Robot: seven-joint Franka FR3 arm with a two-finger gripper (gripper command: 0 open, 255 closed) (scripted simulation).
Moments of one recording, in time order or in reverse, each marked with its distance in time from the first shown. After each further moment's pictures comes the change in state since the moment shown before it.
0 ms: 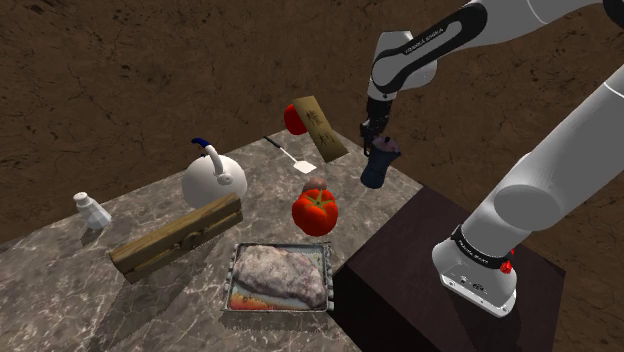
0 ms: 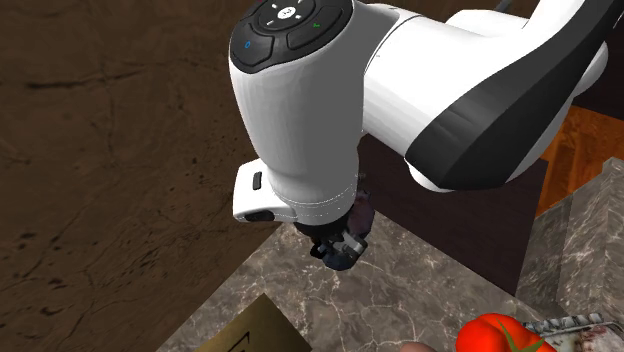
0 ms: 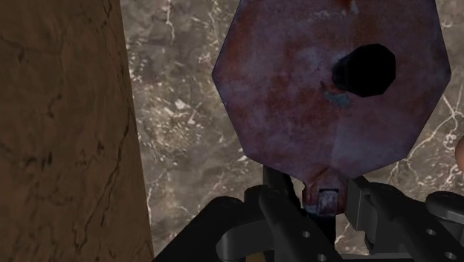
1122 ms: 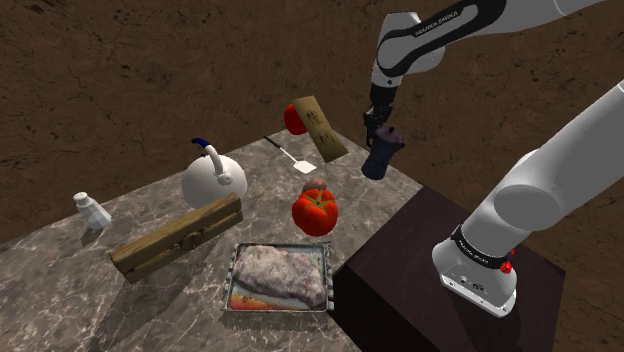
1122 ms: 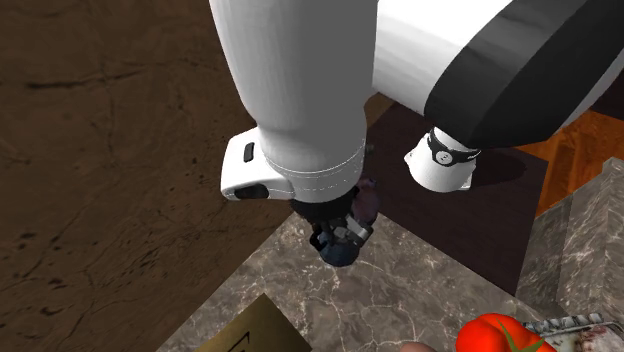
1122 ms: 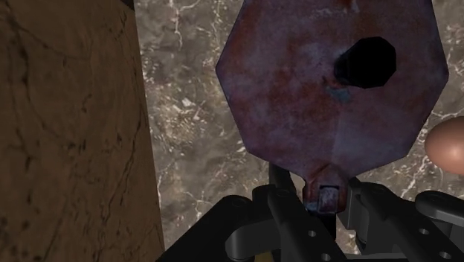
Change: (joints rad) arm -0.002 -0.075 0.002 0.042 -0.012 -0.117 0.011
